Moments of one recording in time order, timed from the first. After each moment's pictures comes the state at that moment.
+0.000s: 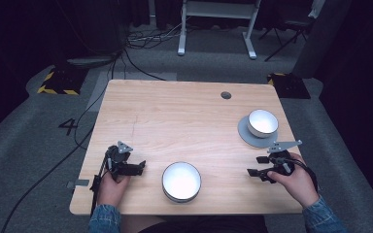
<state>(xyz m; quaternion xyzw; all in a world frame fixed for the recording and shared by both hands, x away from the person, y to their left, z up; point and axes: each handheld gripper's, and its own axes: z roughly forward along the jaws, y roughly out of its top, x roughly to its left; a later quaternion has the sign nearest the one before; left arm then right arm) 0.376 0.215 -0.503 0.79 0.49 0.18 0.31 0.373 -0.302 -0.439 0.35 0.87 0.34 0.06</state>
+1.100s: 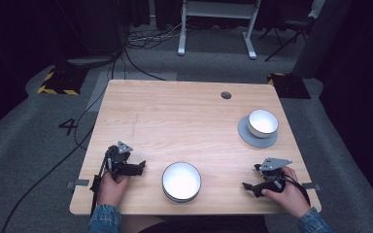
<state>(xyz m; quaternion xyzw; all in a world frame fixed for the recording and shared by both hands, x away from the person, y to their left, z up) 0.376 0.215 -0.503 0.79 0.49 0.18 0.31 0.356 -0.300 -0.501 0.31 0.88 0.35 0.13</state>
